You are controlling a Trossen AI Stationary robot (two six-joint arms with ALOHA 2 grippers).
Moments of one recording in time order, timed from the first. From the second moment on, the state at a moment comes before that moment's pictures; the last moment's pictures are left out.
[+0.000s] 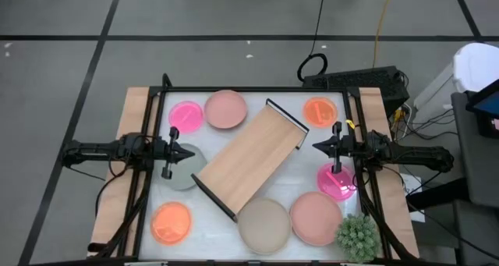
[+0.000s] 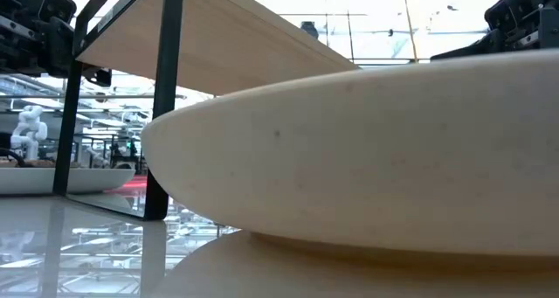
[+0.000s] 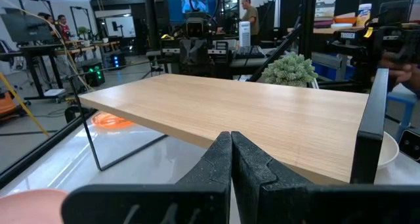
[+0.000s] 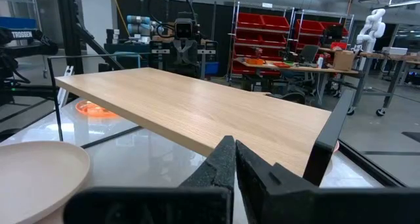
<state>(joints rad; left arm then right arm) -0.02 0.01 0.01 0.03 0.08 0.07 -0.05 0.00 0.01 0.02 0.05 -0.07</state>
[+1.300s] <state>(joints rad) -0.02 0.01 0.01 0.03 0.08 0.07 -0.04 0.34 0.48 -0.17 0.05 -0.01</state>
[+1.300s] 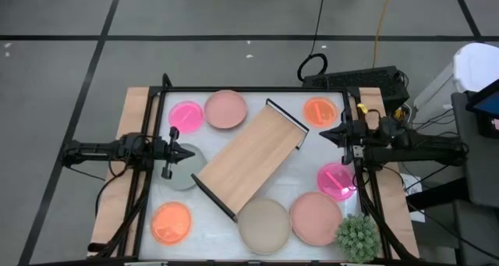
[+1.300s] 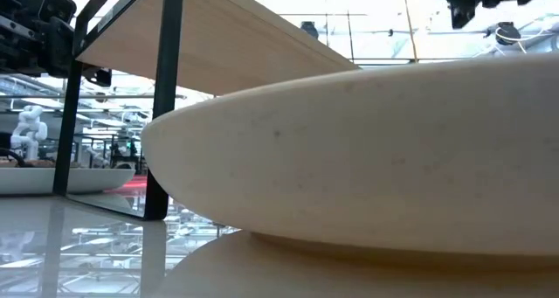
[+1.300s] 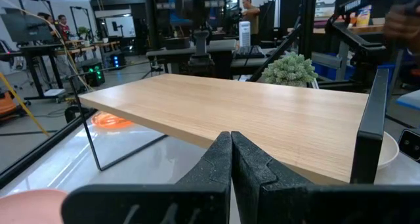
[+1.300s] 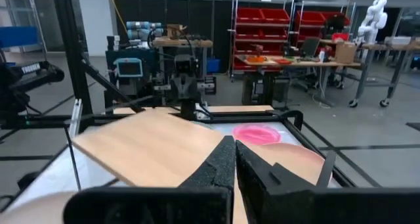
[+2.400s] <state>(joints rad) -0.02 0.01 0.01 0.03 0.08 0.07 -0.04 0.85 1.07 -0.70 0.06 0.11</state>
